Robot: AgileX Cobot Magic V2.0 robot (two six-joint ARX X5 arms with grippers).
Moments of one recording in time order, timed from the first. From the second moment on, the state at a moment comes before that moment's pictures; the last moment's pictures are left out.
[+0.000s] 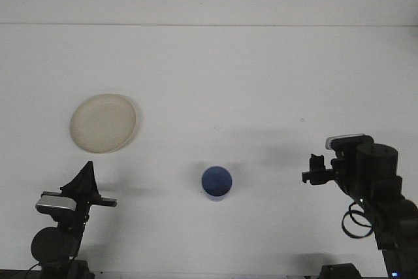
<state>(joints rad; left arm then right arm) -0.06 0.00 0.03 0.22 0.03 -0.01 0.06 0.82 0.97 -0.85 -0.09 0.02</state>
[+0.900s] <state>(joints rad) -0.06 0.00 0.03 0.22 0.03 -0.01 0.06 0.46 0.60 -0.39 -0.07 0.02</state>
